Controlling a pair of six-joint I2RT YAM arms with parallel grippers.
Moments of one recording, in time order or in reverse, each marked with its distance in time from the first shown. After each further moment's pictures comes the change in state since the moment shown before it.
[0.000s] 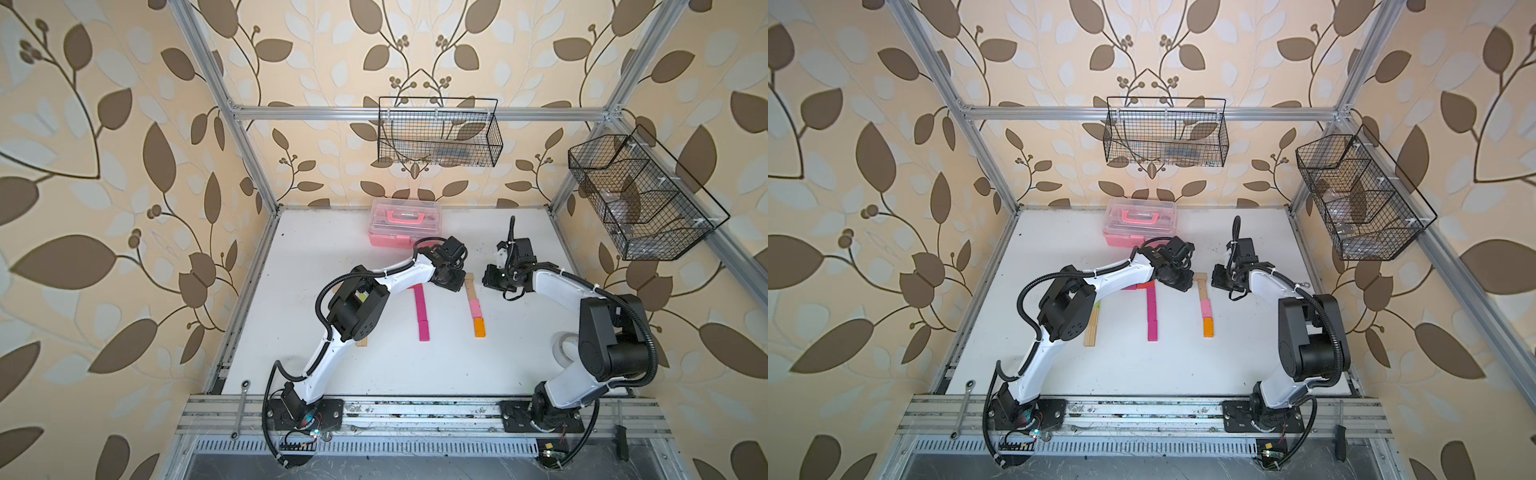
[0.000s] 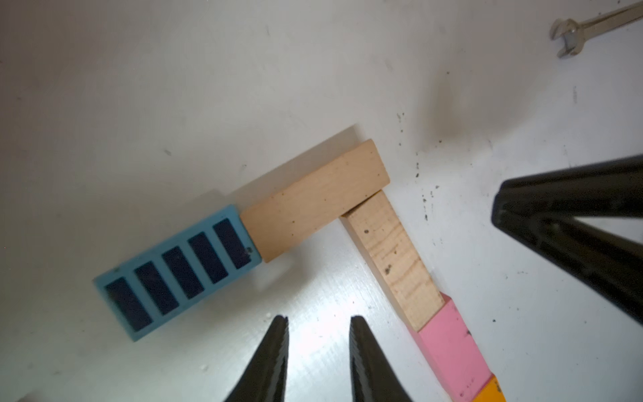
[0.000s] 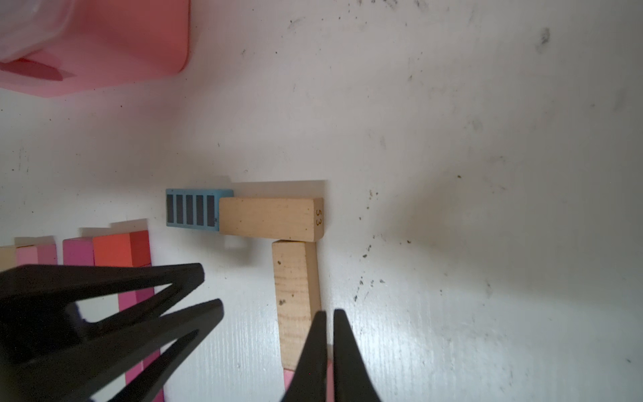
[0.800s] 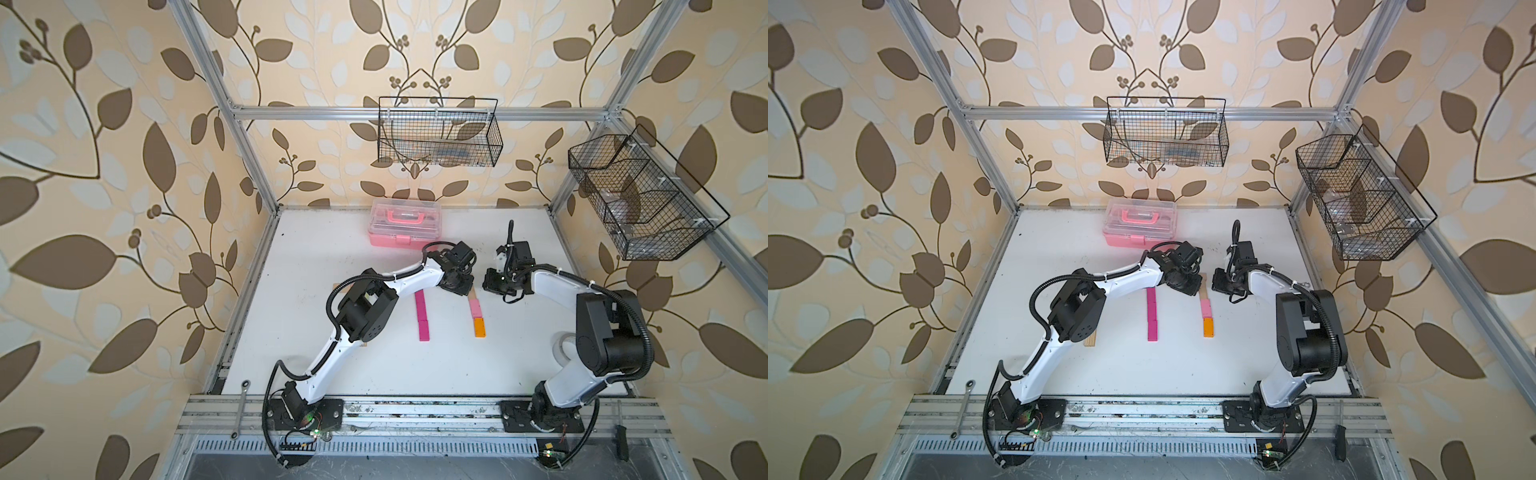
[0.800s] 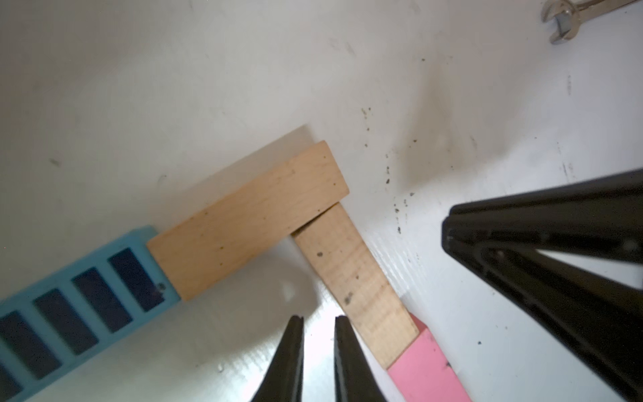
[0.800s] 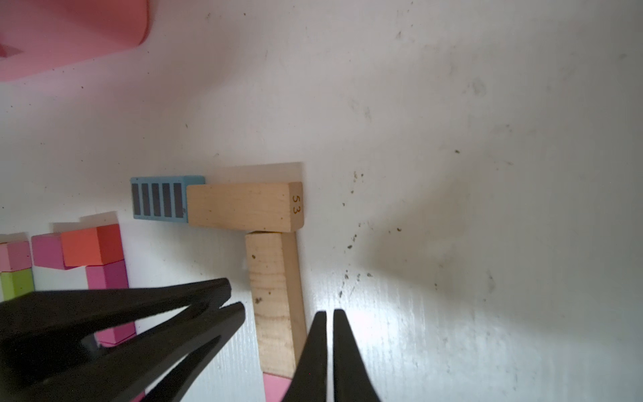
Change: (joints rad) left arm -0.035 0.070 0.086 -0.010 -0.003 -0.024; right arm -0.008 0.038 -0.019 0.002 -0.005 0.000
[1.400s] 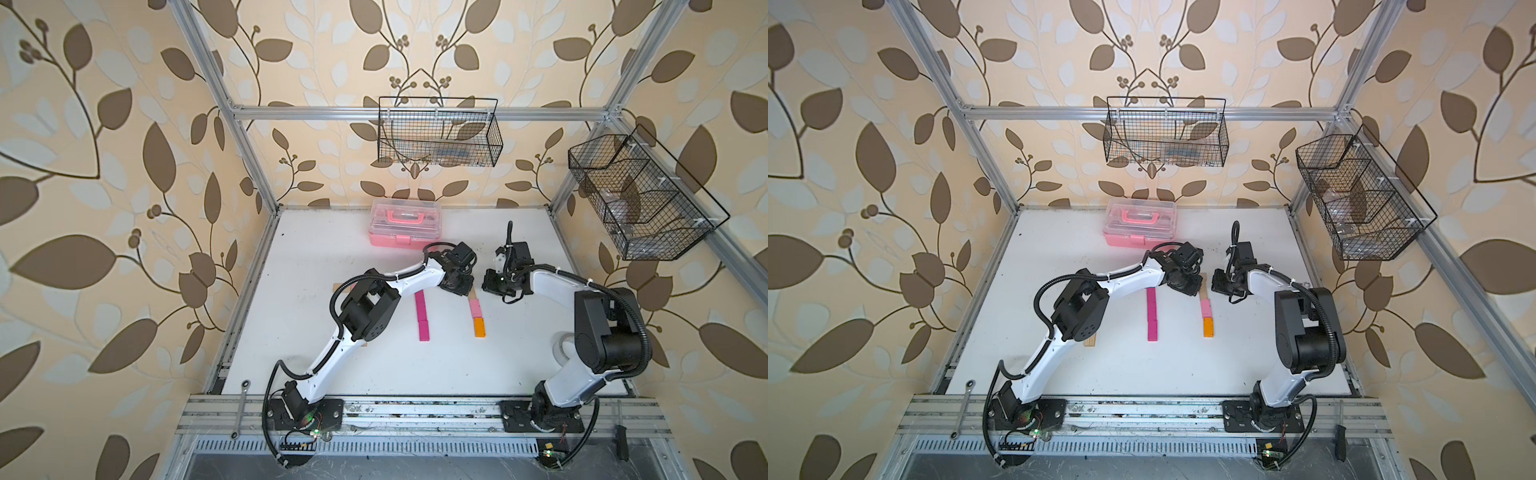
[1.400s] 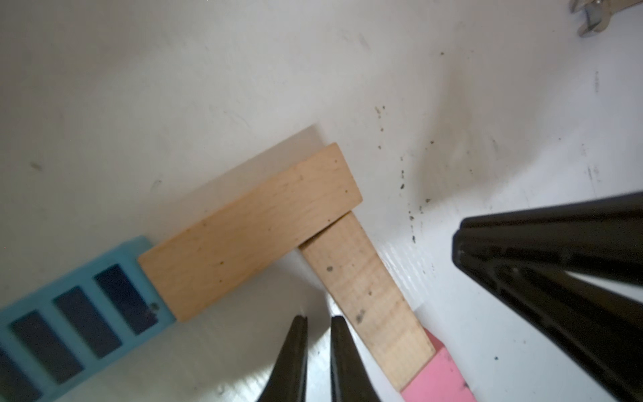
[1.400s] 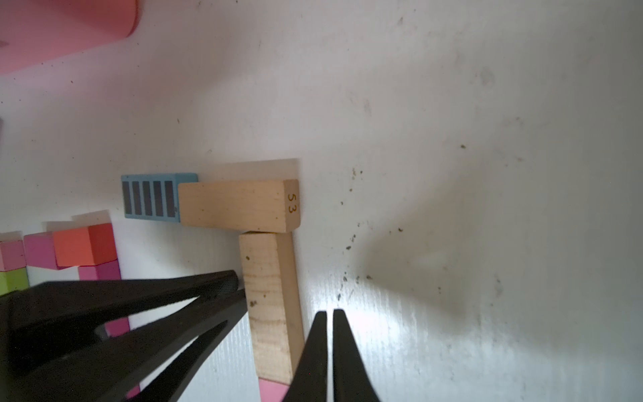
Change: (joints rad) left arm 0.000 0.039 0.039 -0.014 0.000 0.000; right arm 0.000 0.018 0.000 0.006 -0.007 0.000
